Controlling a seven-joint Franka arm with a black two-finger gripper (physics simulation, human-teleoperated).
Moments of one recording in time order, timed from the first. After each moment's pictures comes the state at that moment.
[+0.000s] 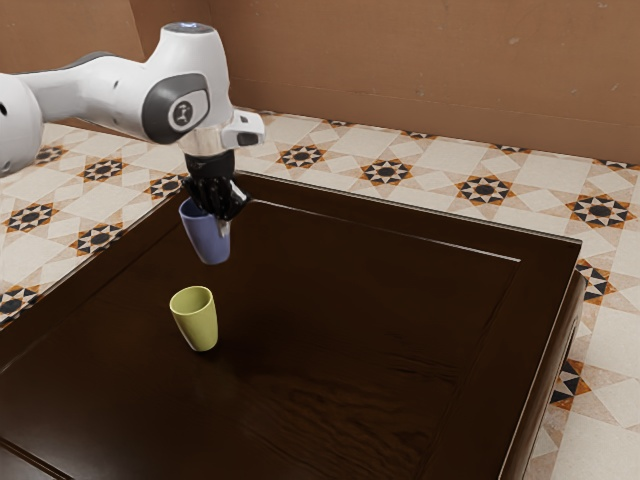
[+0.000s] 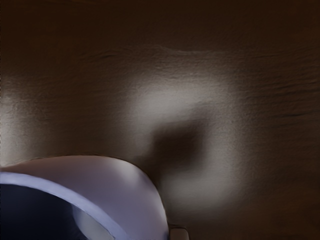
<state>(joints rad) -0.11 0.14 0.09 -1.75 0.07 1.87 0.03</state>
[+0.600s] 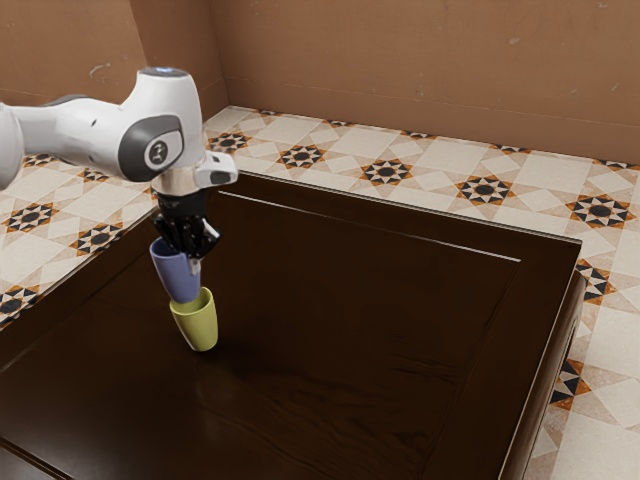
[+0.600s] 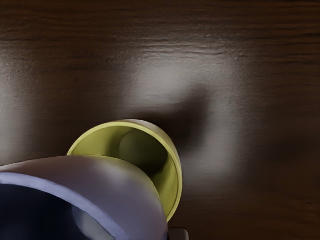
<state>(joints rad) -0.11 0.08 0.15 -1.96 0.07 1.95 0.00</state>
